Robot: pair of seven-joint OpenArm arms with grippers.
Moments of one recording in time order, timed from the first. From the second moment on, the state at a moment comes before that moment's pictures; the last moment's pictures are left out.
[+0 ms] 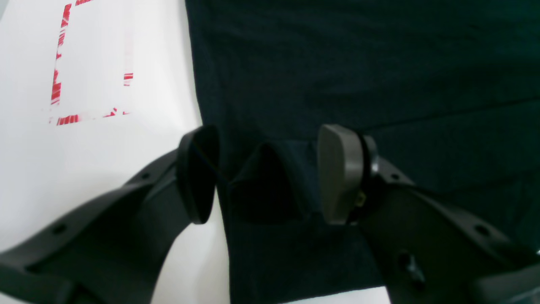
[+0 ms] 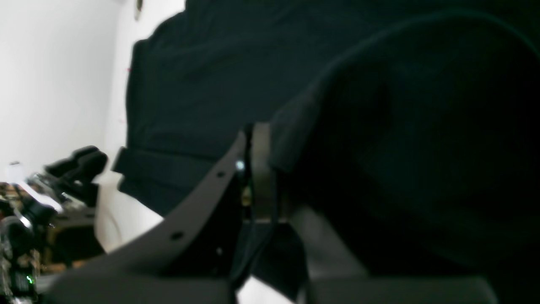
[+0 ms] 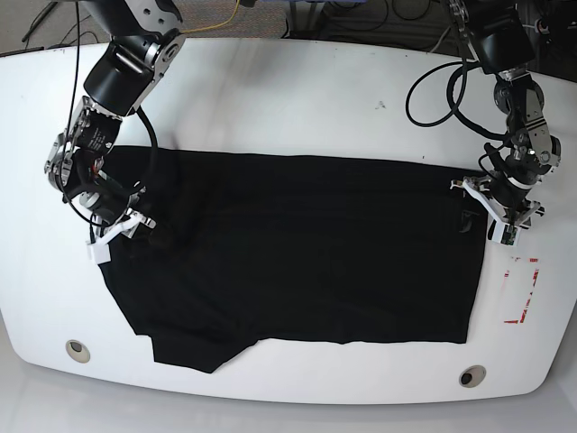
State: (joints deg) left arm -3.2 -14.3 -23.9 82.6 -4.7 -37.7 29.5; right arm 16.5 8.8 36.9 69.9 50.3 31.6 -73.8
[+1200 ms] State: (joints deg) left arm -3.2 -14.3 -24.0 82.6 -4.7 -37.7 29.5; right arm 30.2 15.0 14.4 44.9 50.5 30.9 -48.5
